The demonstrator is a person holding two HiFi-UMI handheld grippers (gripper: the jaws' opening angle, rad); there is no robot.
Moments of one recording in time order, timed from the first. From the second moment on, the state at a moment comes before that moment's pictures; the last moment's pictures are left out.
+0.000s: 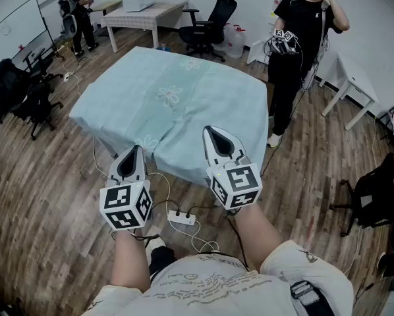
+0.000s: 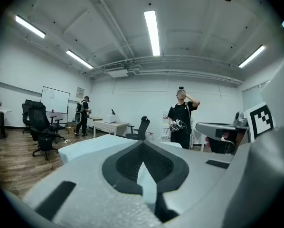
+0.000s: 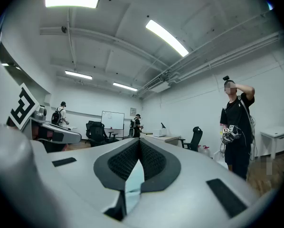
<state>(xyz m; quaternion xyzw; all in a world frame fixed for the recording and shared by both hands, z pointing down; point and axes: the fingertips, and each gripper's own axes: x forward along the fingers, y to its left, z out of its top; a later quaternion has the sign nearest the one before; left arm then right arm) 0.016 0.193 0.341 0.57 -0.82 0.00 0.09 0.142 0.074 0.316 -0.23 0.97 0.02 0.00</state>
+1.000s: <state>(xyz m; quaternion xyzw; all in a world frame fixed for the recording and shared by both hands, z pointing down) 0.076 0.239 0.325 0.56 -0.83 0.03 0.07 0.209 0.117 0.319 -0.22 0.97 -0.04 0.02</state>
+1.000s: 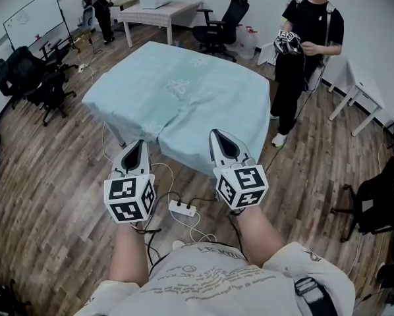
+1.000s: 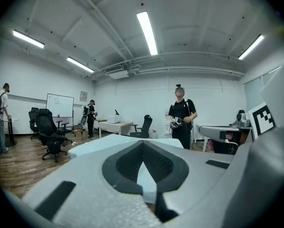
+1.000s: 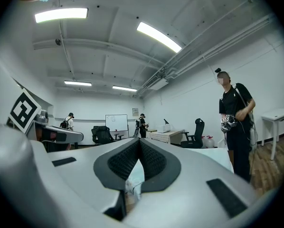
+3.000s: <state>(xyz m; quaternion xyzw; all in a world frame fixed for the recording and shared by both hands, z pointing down) -0.143 0.045 0.381 0.61 -0.78 0.06 0.09 0.040 -0.090 0.382 -0.34 0.94 -0.08 0.00</state>
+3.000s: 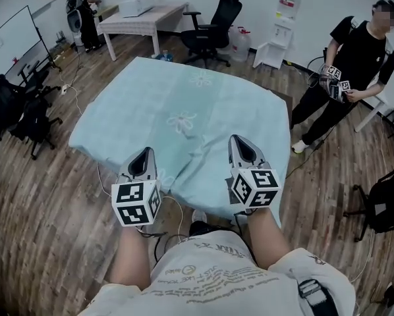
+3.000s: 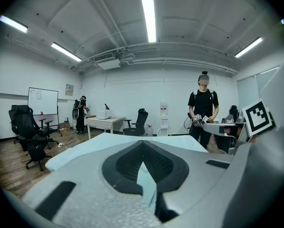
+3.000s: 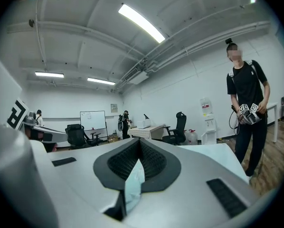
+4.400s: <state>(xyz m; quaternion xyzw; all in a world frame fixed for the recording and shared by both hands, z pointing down) -0.302 -0.211 0.475 0.62 -0.74 0.18 0.16 -0.019 -0.321 0.457 -0.45 0.88 -0.13 -0.08</state>
